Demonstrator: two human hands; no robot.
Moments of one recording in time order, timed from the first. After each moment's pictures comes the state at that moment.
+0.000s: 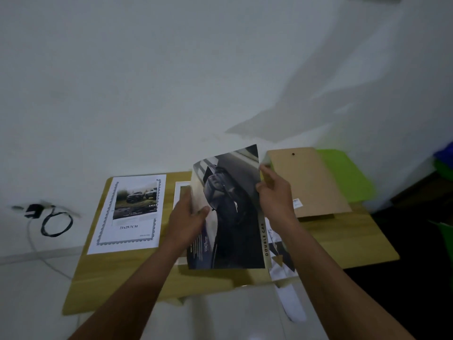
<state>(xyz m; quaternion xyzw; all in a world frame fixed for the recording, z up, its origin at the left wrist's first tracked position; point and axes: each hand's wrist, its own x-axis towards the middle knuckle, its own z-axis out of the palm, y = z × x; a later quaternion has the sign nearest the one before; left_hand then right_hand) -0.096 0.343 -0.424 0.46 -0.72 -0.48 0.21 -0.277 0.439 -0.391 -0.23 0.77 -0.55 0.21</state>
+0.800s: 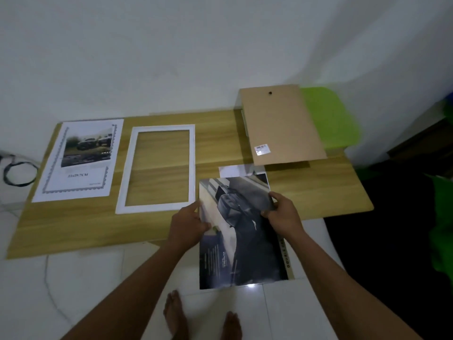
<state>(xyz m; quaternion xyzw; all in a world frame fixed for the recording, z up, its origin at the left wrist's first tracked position) -0.166 0.479 -0.544 0.51 -0.76 -0.40 0.01 -0.375 0.607 -0.573 -0.21 0.86 -0.34 0.32</state>
